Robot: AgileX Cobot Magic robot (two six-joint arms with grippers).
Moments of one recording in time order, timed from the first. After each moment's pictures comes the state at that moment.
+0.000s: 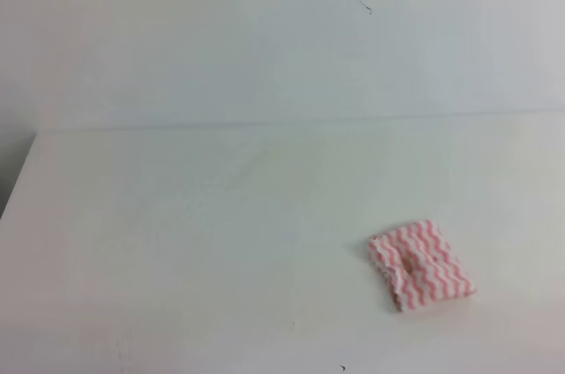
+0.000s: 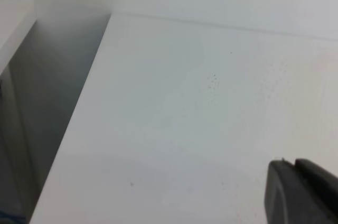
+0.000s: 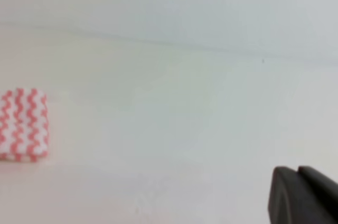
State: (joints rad) left arm -0.05 -0.03 0.04 0.06 0.31 -0.30; right arm -0.02 0.00 0.00 -0.06 0.28 -0.13
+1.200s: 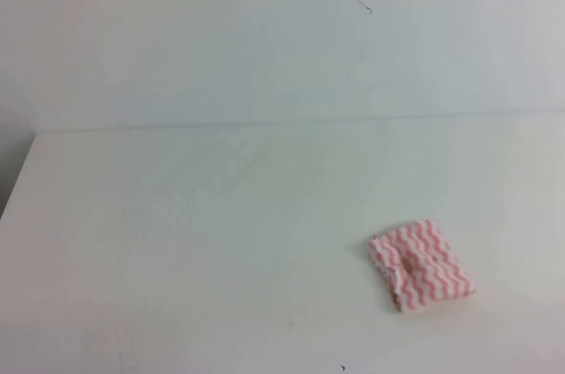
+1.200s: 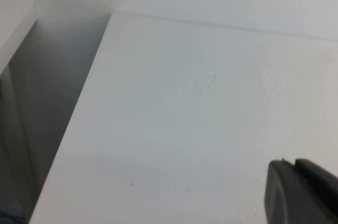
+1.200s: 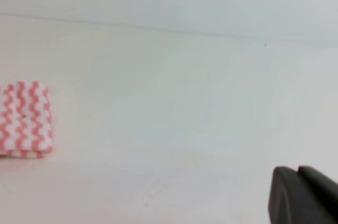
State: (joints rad) left arm -0.05 -0.03 0.04 0.06 0.31 -0.30; right arm -0.05 -0.01 0.01 -0.04 0.31 -0.07
